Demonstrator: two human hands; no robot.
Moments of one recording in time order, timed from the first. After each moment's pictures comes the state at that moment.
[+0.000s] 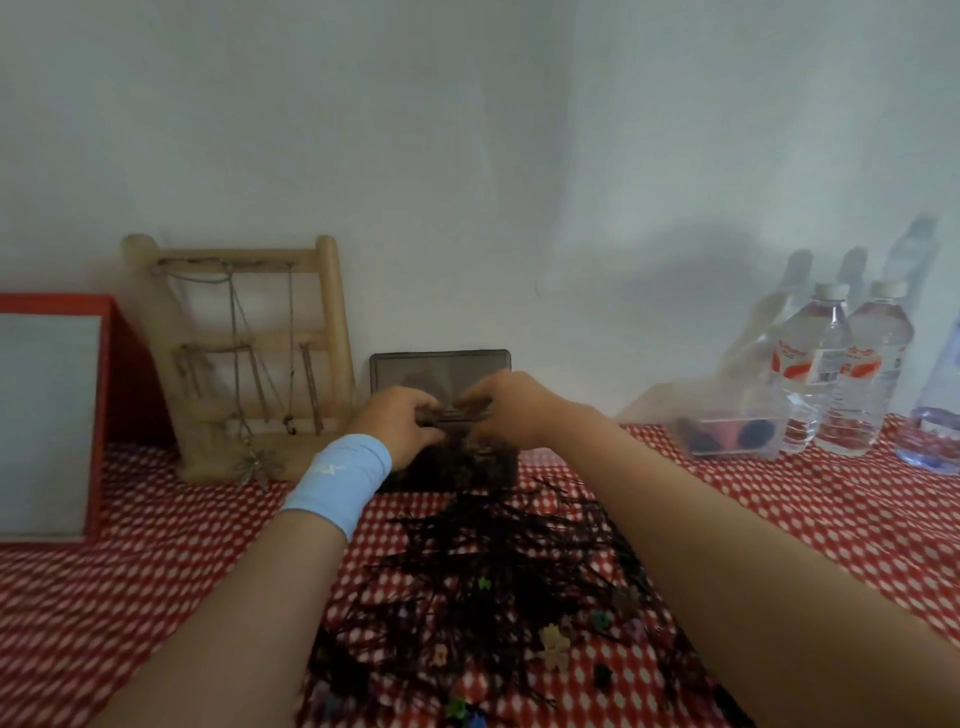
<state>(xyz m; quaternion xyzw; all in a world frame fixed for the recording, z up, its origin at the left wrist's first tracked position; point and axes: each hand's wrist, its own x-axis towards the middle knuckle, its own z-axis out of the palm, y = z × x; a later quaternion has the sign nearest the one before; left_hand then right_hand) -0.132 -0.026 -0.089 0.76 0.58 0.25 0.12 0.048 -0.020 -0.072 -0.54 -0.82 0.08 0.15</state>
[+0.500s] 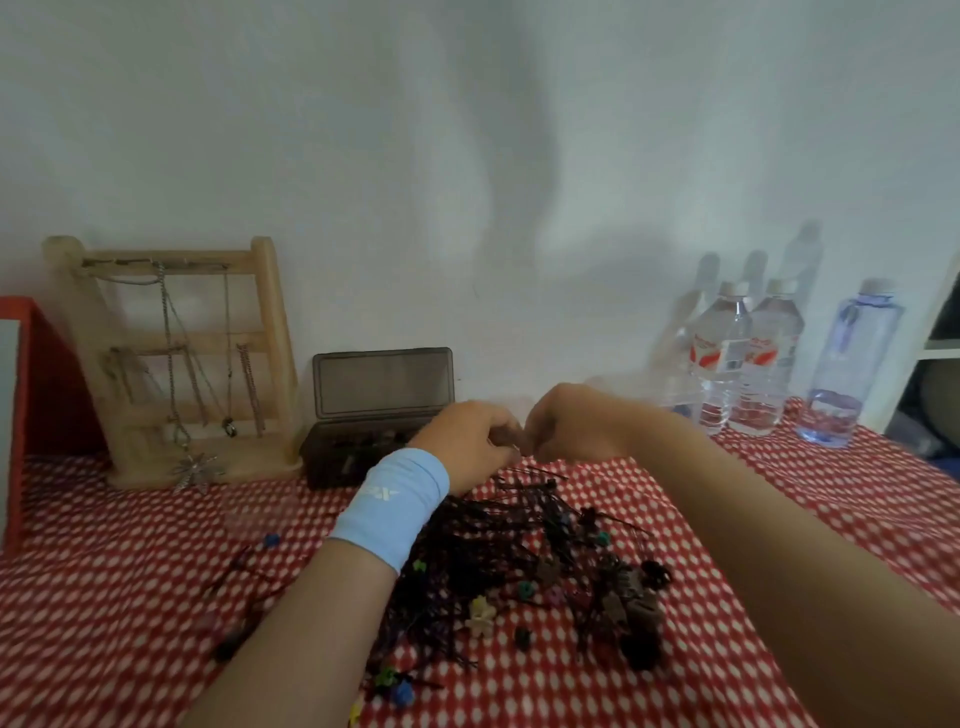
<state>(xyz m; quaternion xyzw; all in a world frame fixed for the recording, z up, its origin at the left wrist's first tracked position) -0.019 -0.094 -0.080 0.85 0.44 0.21 0.20 0.160 -0.110 -0.055 -0.62 -0.76 0.15 0.11</state>
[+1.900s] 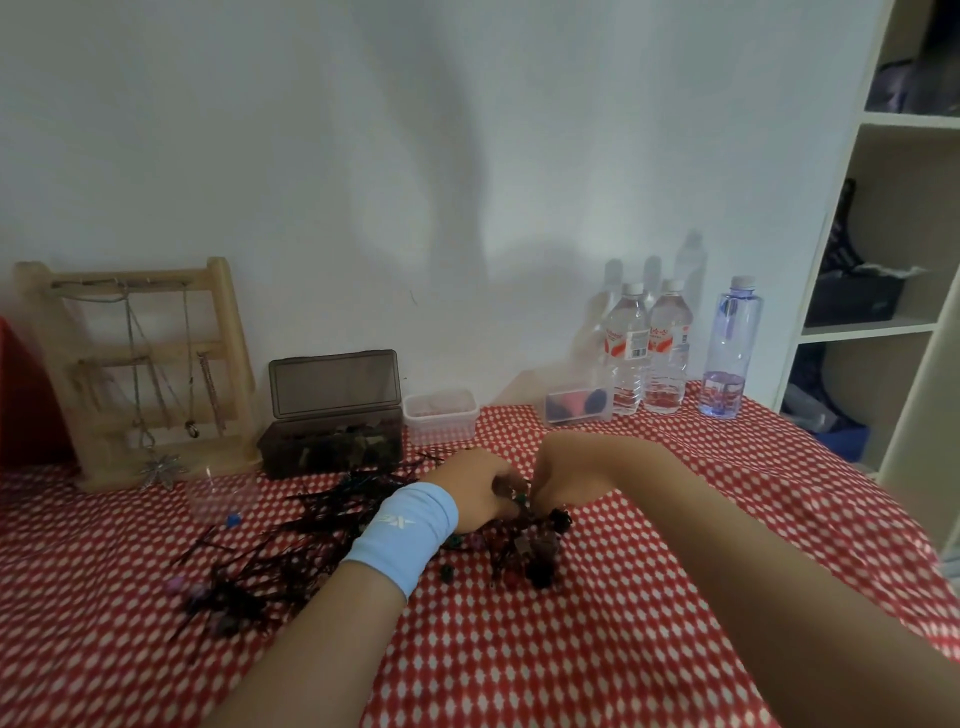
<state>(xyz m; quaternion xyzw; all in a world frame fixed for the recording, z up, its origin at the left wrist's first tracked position) 0.036 -0.168 -0.109 0.89 0.40 0.09 0.18 0.203 -0.197 -0.084 -0.68 -0.72 0.16 0.00</state>
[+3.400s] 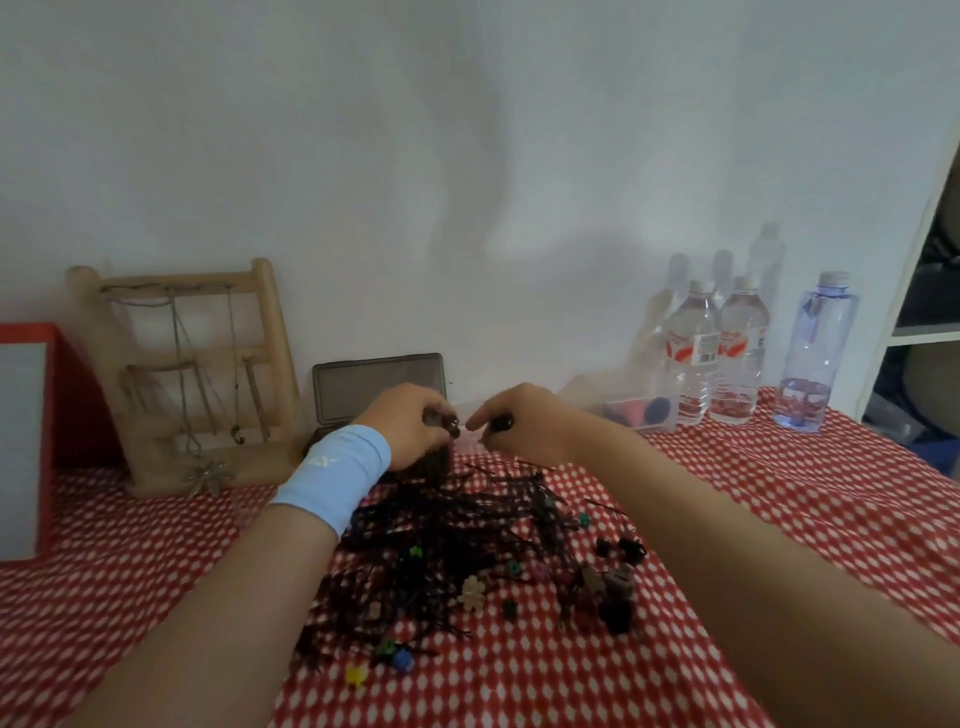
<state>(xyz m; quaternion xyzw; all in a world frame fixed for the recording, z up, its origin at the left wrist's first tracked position) -0.064 -0.095 -0.057 0.83 0.52 0.19 0.10 0.128 -0.122 -0.065 -0.57 -0.78 0.16 0.22</state>
